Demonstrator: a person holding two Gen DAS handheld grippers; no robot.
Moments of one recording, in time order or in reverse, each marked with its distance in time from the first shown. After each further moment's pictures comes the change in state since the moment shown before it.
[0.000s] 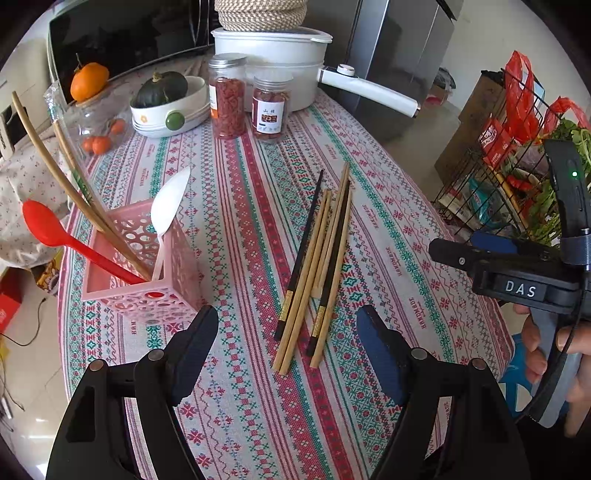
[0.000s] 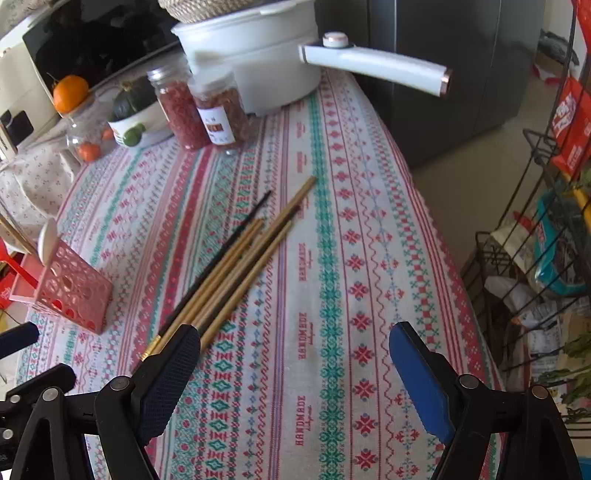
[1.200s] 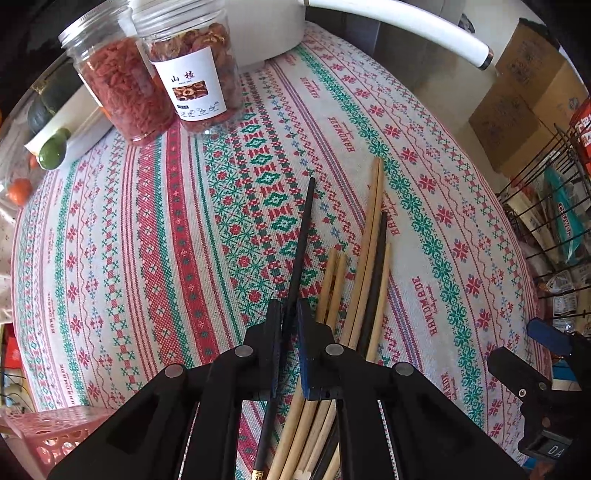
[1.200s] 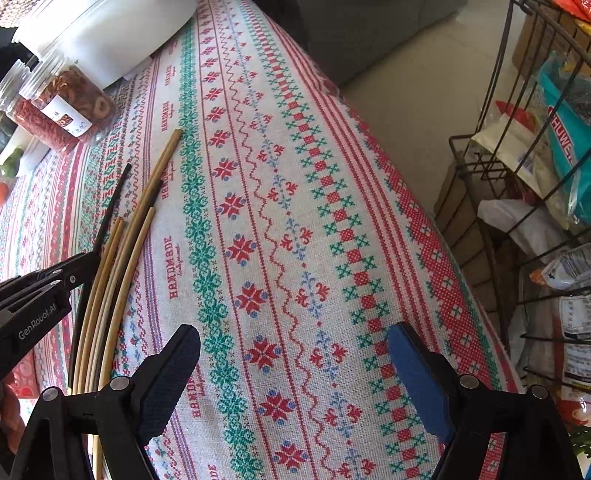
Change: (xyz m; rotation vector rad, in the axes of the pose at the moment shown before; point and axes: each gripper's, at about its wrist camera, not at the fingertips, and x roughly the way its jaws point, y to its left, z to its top) left arm 0.183 -0.043 0.118 0.081 0.224 0.089; right arm 0.093 -0.082 0.014 0.275 0.199 -0.030
